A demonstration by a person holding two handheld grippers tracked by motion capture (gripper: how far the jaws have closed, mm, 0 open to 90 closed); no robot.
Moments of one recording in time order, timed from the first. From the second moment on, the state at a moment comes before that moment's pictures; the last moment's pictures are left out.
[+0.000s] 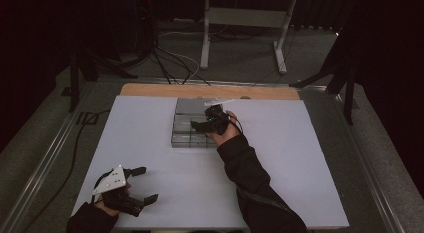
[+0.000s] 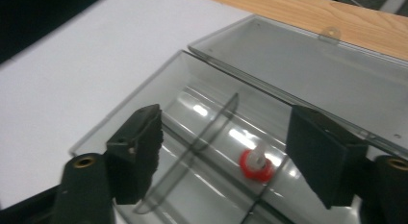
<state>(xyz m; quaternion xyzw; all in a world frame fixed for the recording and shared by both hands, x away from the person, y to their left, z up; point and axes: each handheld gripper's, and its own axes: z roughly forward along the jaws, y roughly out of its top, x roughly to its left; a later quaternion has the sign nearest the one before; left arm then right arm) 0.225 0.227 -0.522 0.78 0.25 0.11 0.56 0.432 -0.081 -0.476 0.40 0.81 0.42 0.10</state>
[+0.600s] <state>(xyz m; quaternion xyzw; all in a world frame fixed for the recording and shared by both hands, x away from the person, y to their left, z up) 0.225 0.226 -0.522 0.79 0.25 0.11 0.55 0.406 -0.101 -0.463 0.34 0.82 0.46 0.06</state>
